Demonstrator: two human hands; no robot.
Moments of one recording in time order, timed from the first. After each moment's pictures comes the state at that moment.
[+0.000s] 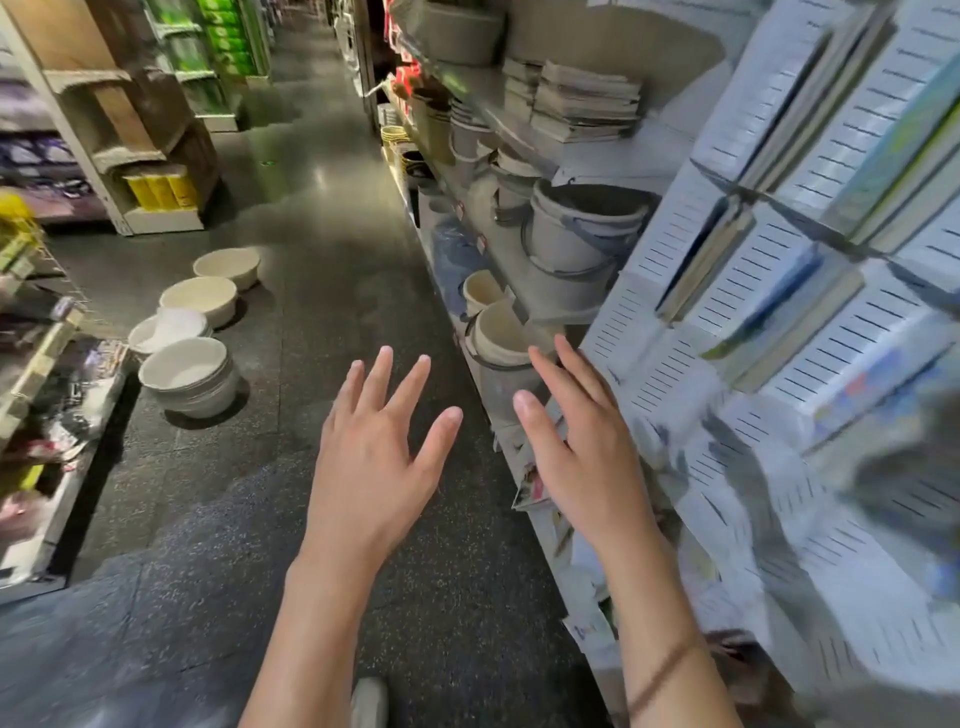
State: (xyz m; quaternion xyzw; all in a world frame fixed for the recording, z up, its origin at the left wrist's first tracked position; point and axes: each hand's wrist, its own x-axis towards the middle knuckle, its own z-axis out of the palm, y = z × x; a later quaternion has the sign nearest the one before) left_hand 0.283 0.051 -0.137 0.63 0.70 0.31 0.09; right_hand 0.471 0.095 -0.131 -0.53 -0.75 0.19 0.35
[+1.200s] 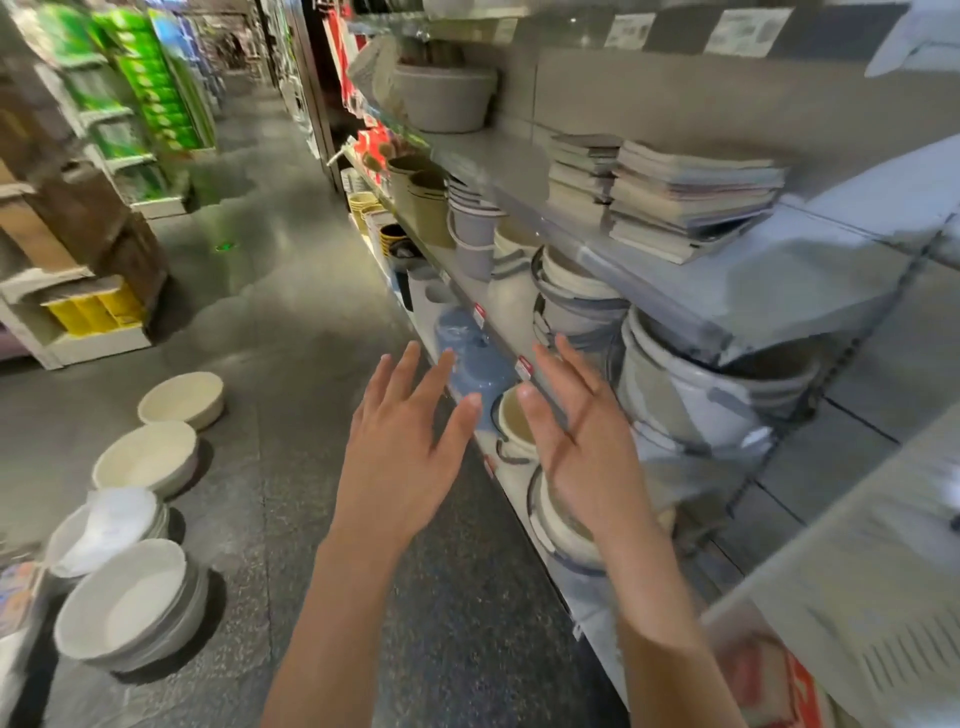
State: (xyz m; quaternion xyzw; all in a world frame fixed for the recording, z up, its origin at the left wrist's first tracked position) left_hand 0.029 0.672 -0.116 0.69 0.63 0.33 0.10; right_hand 0.206 0.689 -0.124 -0.55 -0.70 0.17 0.42
